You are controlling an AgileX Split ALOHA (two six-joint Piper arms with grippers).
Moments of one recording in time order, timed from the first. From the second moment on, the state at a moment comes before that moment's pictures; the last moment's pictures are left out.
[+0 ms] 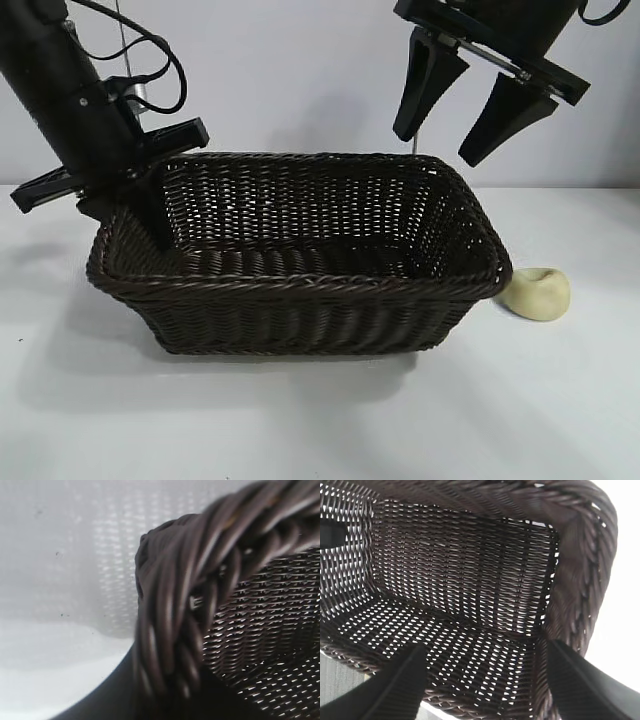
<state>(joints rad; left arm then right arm) -0.27 2.02 -1.47 -0.43 1.01 0.02 0.23 1.86 -1.63 0.40 1.22 -0.12</state>
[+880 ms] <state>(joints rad) -0.27 2.10 -1.47 -0.47 0.96 0.10 0.23 1.86 -1.63 0.40 1.22 -0.12</state>
